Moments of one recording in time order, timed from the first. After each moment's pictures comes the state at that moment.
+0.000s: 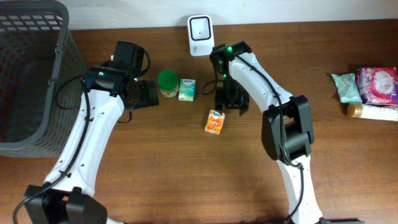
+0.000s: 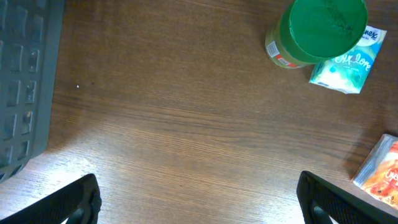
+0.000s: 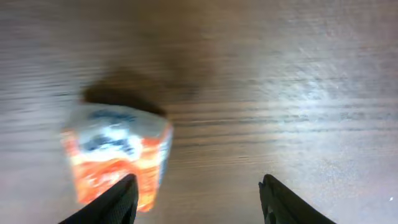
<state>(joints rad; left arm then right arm) -0.21 1.66 1.55 -1.14 -0.20 -0.36 0.39 2.39 2.11 -1.50 -0.08 0.47</state>
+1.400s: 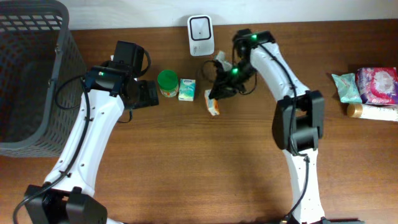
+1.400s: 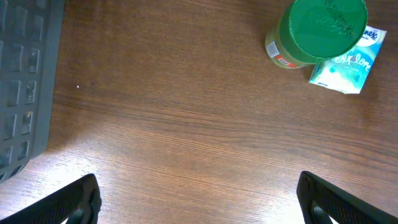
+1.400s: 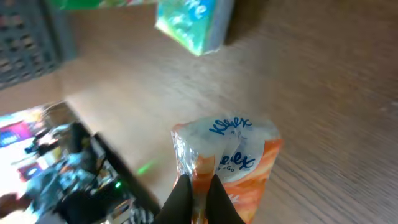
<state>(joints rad) -0.21 1.66 1.55 -1.14 -0.20 -0.36 0.23 2.46 2.19 -1.40 -0.80 -0.04</state>
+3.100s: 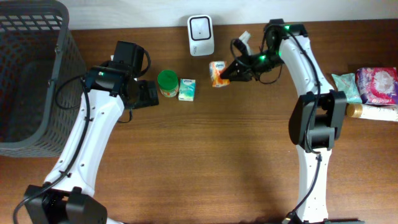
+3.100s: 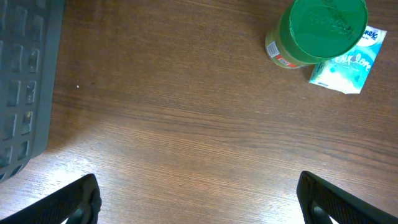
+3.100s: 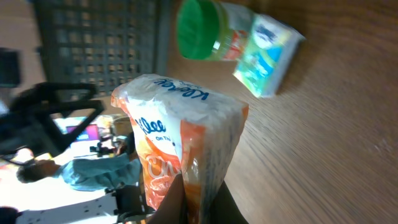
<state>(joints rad) -0.21 1.66 1.55 -1.14 -0.20 -0.36 0.07 2.45 2.25 -1.42 -1.12 -0.21</state>
